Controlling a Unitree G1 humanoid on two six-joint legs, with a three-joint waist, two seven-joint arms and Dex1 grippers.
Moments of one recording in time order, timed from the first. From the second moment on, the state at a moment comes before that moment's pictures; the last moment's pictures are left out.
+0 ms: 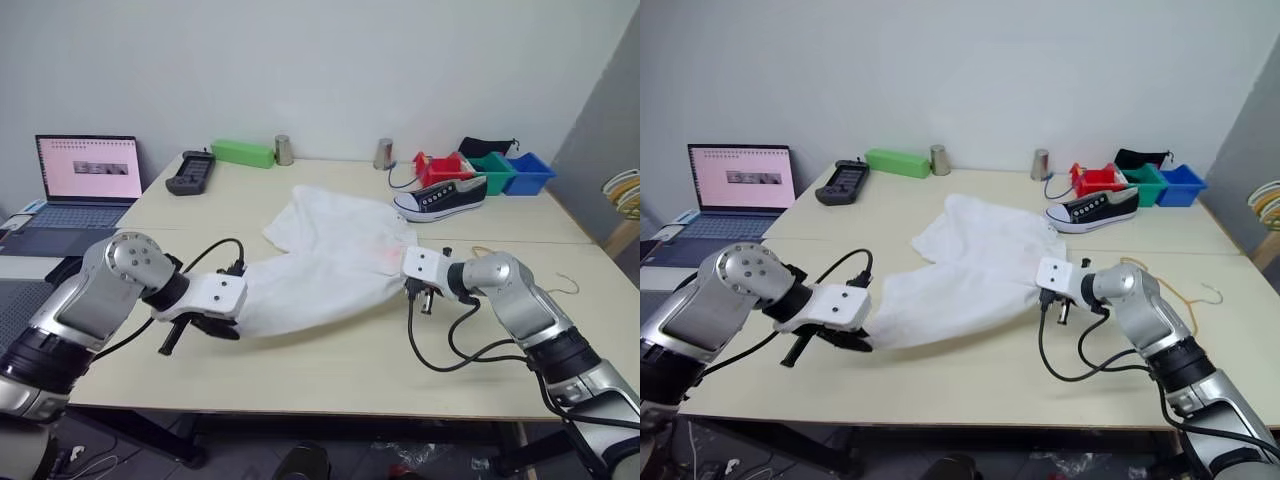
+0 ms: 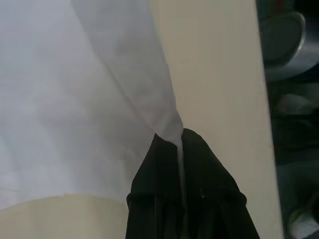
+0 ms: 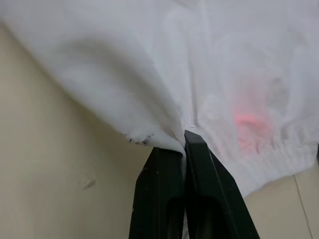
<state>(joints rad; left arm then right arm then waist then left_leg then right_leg) -0.48 1.10 -0.32 -0.06 -0.05 0.22 -1.61 -0.56 -0.63 0.40 0.05 -0.21 0.38 0.99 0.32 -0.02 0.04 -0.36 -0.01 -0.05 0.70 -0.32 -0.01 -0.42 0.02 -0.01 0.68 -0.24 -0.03</state>
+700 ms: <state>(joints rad) -0.40 1.07 -0.32 -0.13 -0.12 0.25 -1.61 -0.38 -0.87 0.42 -0.22 -0.10 0.41 1.29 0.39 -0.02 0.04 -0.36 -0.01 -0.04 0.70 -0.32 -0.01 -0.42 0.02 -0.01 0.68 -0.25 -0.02</state>
